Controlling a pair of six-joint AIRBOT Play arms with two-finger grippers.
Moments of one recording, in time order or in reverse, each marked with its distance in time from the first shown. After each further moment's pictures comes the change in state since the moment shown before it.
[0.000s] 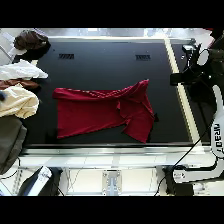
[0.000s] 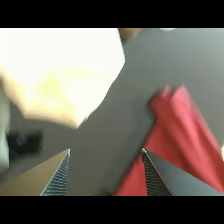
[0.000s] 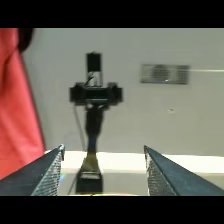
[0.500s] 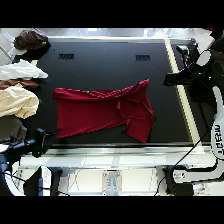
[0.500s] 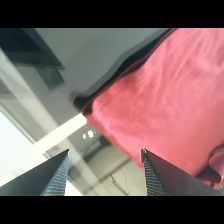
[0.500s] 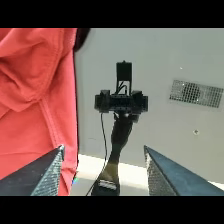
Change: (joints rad) left arm 0.100 0.233 -0.628 -0.227 -0.230 -0.046; right arm -0.003 0.011 -0.018 0.142 -0.026 -0.127
